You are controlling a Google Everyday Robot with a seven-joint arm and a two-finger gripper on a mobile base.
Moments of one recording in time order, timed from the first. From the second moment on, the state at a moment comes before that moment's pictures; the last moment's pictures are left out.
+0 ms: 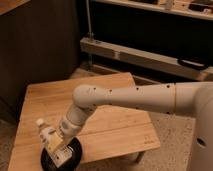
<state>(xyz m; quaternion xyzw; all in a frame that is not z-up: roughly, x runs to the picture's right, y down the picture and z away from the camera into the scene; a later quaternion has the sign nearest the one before) -0.196 0.231 0.591 -0.58 -0.07 0.37 0.72</state>
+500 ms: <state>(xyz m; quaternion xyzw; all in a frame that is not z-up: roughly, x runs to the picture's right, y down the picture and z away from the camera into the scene) -0.206 0.267 0.611 -0.56 -0.05 0.35 0.75</state>
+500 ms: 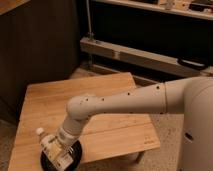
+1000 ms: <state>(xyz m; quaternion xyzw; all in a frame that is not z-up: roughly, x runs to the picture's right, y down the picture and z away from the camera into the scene) -0.205 0.264 0.619 -0.57 -0.05 0.38 0.73</state>
